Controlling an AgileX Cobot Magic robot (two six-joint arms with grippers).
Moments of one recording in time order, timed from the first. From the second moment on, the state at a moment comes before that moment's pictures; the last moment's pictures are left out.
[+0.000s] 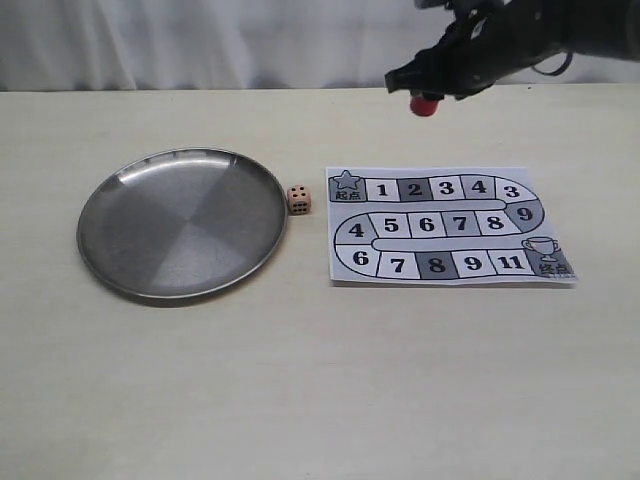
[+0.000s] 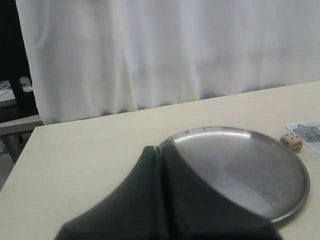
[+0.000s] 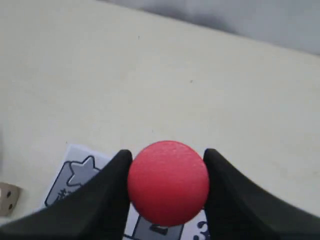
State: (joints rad) left arm 0.01 0.00 0.00 0.15 0.18 -0.10; right arm 0.22 1.95 -1.49 0.01 0.40 -0.06
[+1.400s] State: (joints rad) left arm 0.01 0.00 0.00 0.15 0.18 -0.10; right arm 0.09 1.85 -1.47 -0.03 0.43 -0.05
